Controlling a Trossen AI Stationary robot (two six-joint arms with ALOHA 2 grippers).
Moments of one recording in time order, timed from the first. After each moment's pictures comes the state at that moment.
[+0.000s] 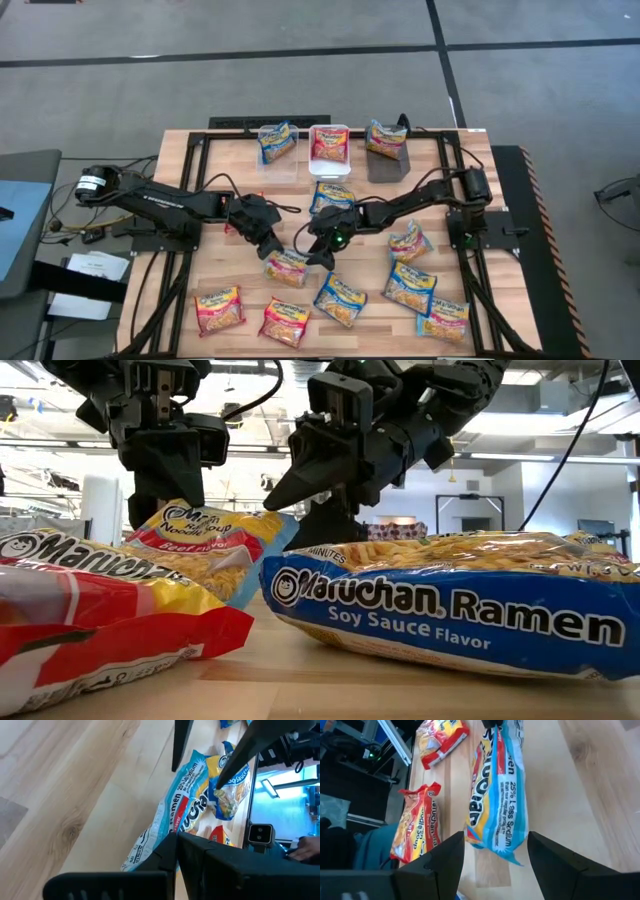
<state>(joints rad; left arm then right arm) -0.03 1.26 0.57 0.02 0.29 -0.80 0.07 1.97 1.12 0.23 -0.36 0.60</state>
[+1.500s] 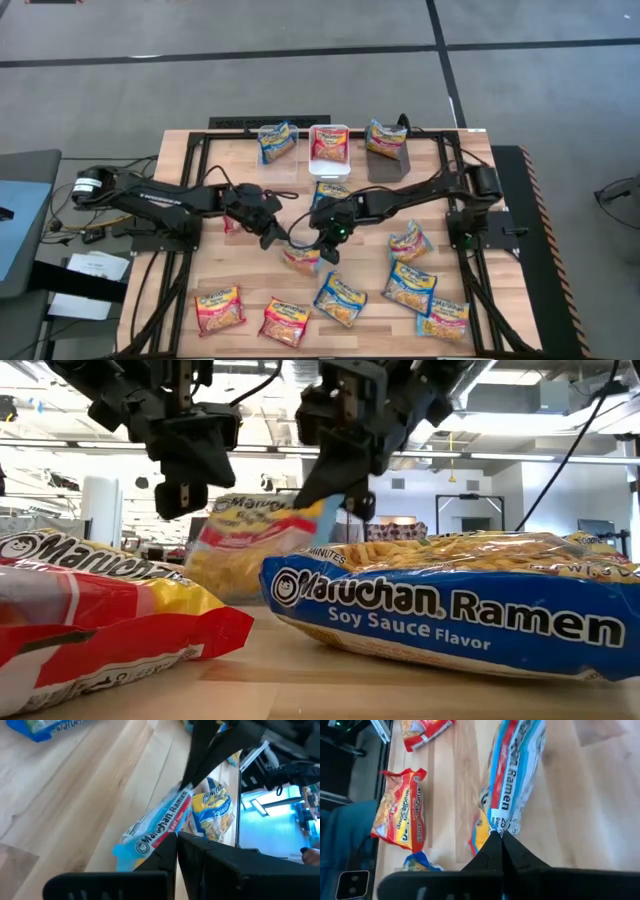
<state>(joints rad) 0.04 1.22 0.57 0.12 0.29 -0.76 0.04 1.86 1.24 -0.16 -0.30 0.40</state>
